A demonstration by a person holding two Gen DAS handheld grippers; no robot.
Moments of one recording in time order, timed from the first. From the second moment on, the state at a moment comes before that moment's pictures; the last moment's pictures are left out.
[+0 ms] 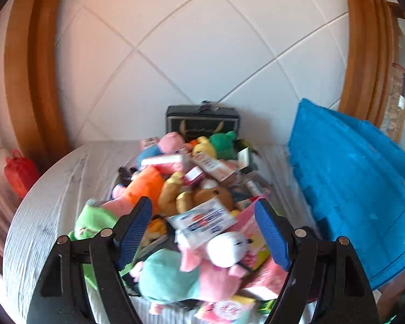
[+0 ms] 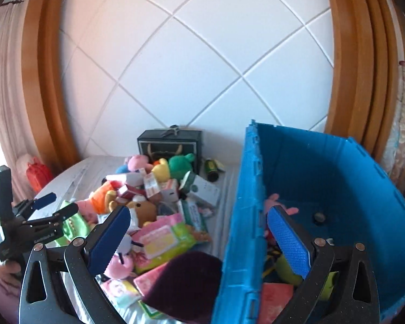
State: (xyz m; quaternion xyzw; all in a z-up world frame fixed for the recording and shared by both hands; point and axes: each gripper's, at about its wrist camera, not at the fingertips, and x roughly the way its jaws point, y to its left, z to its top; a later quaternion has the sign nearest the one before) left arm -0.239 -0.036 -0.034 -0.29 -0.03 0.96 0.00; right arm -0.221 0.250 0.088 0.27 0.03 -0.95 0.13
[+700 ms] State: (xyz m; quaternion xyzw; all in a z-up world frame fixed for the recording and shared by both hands) left arm -0.277 -0.235 -0.187 -0.43 -0.06 0.90 -0.07; right arm -0.245 0.173 -0.113 0.49 -0.01 -0.87 0.03
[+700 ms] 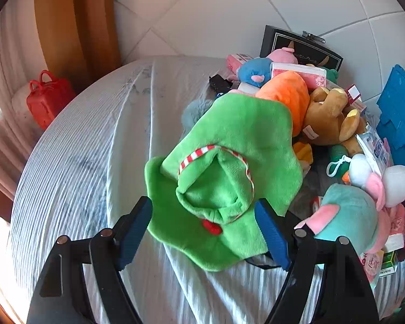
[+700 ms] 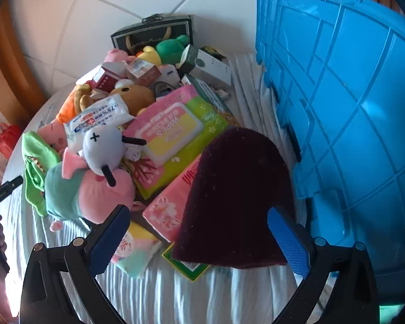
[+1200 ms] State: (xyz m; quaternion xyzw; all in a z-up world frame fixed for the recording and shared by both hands) left arm -0.344 -0.257 -0.235 -0.47 0.03 0.88 -0.06; right arm -0.276 0.197 -0.165 0.53 -0.06 -0.84 -0.07
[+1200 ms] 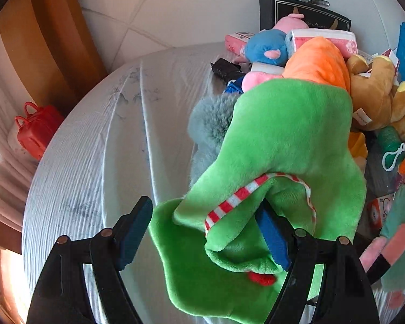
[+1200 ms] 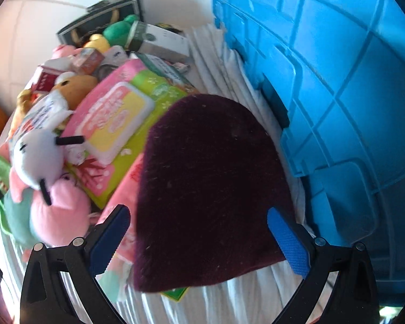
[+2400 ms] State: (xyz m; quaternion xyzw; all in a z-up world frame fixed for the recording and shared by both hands) left arm -0.244 -0.187 -0.015 -0.27 -0.05 0.96 -0.03; right arm -0.247 0.179 0.049 0.32 -0.02 -0.94 0.09
